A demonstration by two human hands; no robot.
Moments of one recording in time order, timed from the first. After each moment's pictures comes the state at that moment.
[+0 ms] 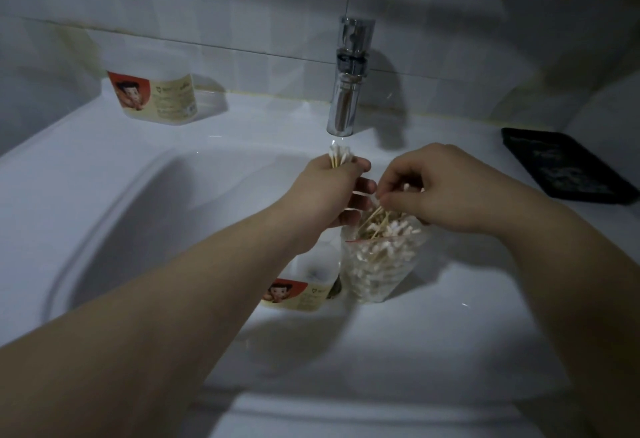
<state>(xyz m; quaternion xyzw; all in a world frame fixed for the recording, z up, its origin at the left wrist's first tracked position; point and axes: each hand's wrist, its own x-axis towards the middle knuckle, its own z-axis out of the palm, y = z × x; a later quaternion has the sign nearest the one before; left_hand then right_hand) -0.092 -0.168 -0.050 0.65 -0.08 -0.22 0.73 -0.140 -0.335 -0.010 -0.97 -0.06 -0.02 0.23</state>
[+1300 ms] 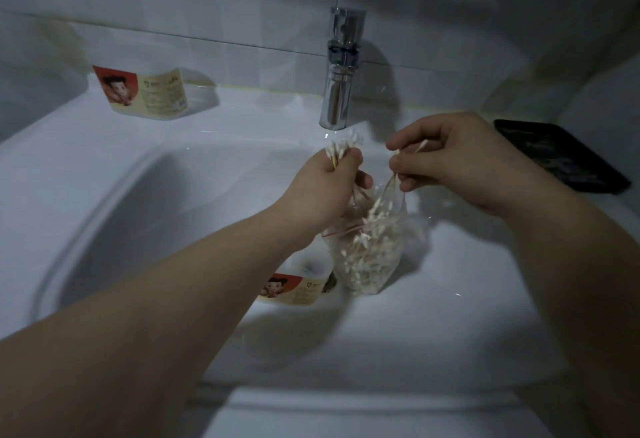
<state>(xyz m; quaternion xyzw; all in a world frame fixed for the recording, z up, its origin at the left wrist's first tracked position) -0.090 -0.174 -0.063 0.73 -0.14 -0.13 0.66 -0.140 -0.344 -0.006 -0.86 0.03 -0.08 0.51</state>
